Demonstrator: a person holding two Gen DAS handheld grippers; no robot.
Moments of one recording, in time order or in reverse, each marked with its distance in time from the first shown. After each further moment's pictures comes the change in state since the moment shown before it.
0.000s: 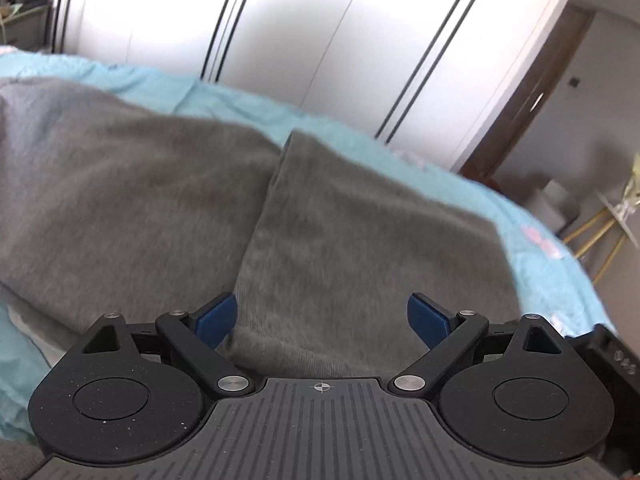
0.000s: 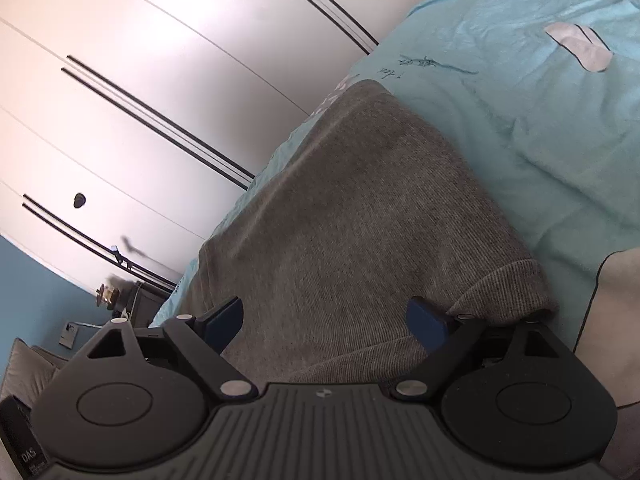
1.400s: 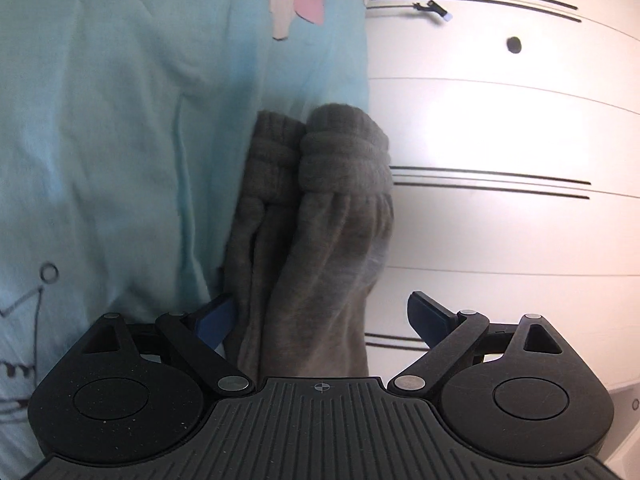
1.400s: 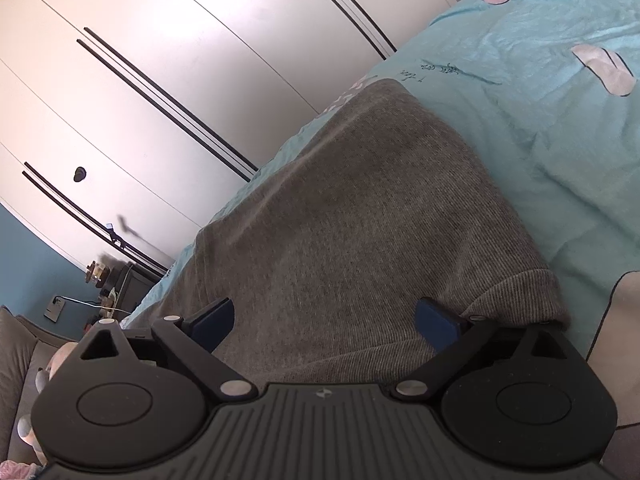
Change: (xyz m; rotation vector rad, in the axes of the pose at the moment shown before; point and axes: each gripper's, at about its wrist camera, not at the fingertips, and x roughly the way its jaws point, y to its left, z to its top) left arm -0.073 0.335 -0.039 -1.165 -0.310 -0.287; right arm 0.008 0.009 -0.005 -0.087 -0.005 -0.017
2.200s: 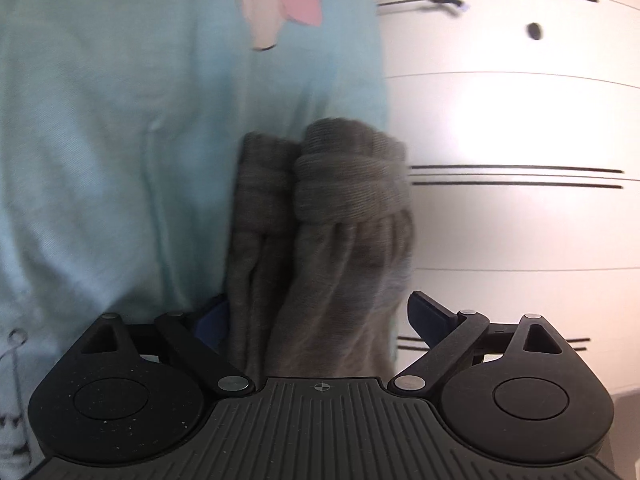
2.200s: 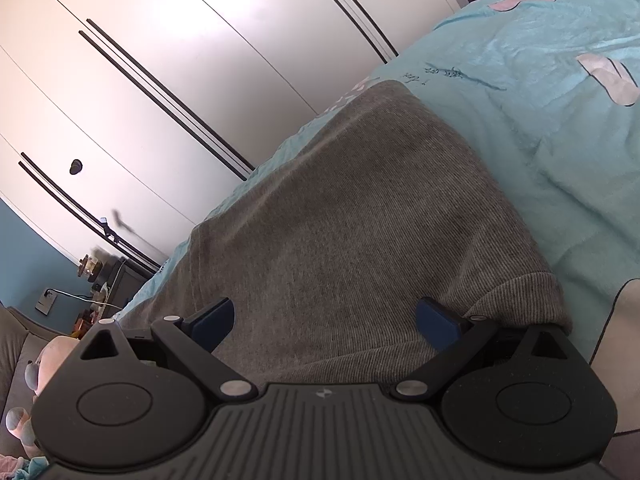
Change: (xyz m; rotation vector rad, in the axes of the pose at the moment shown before) left arm 0.042 -0.037 0.018 0.065 -0.010 0.089; right arm 0.005 0.003 0.000 -0.029 -0.004 -0.019
